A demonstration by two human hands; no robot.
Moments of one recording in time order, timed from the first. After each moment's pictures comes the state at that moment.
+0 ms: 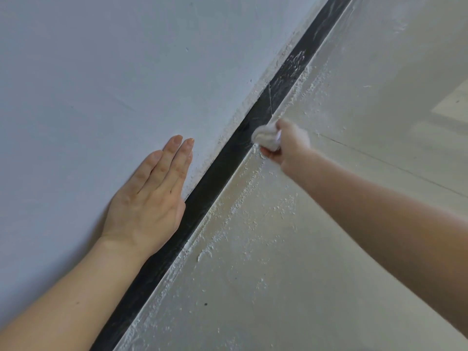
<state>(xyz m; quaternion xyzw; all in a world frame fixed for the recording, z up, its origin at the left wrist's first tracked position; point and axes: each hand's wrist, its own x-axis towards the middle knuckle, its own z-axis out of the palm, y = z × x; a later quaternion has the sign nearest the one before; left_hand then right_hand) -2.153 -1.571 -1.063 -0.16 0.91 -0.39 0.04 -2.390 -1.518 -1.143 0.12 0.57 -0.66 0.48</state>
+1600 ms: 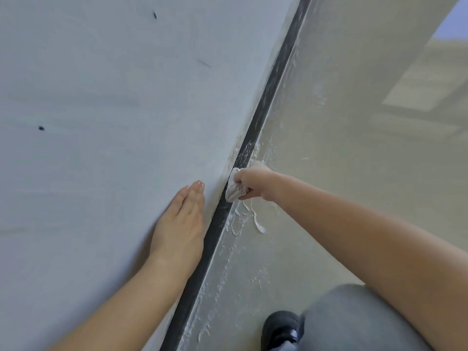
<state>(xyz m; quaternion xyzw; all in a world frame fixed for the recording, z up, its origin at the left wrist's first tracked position) -2.339 -1.599 -0.974 -0.05 0.90 -0.28 0.33 -2.510 -1.556 -1.050 0.02 0.70 -0.43 0.57</state>
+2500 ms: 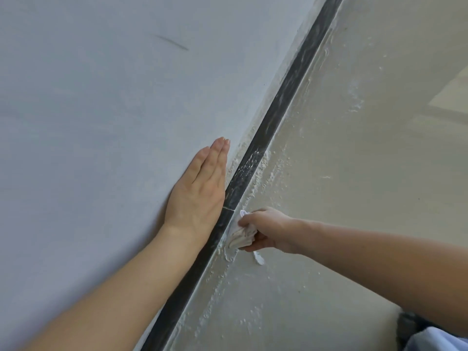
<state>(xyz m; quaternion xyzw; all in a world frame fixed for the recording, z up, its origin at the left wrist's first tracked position) -2.429 -1.628 -1.044 -0.05 0.89 -0.42 0.18 -2.516 -1.531 -1.140 0.00 0.57 -0.37 0.73</state>
